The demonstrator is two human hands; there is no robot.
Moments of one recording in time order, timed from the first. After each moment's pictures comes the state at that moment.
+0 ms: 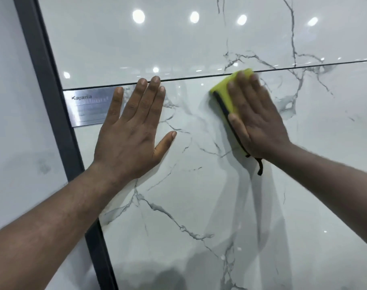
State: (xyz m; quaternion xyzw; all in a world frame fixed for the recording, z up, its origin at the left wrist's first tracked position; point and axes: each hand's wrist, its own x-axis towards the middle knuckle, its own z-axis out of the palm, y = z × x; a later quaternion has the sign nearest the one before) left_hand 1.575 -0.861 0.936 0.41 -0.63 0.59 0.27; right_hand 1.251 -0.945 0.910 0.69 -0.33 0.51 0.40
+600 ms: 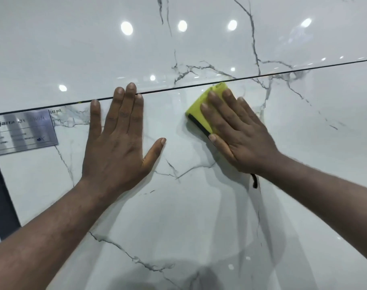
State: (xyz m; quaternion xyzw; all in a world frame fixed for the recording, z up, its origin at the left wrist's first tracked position) left_hand 1.485 -0.898 0.937 0.44 -0.61 0.58 0.31; right_hand 1.182 -0.977 0.903 0.71 -0.26 0.47 0.46
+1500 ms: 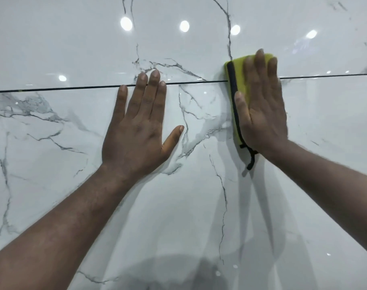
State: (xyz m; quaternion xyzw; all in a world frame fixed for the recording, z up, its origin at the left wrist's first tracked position) left_hand 1.368 -0.947 0.938 0.46 -0.60 0.58 0.30; right_hand 1.087 -1.019 0.945 0.65 -0.35 0.60 0.31
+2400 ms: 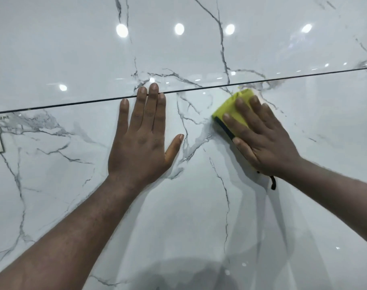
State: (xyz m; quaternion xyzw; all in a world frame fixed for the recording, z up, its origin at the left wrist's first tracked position) left_hand 1.365 -0.941 0.936 0.46 -0.60 0.59 0.29; right_hand 1.052 -1.033 0.892 0.72 -0.27 0.46 0.44
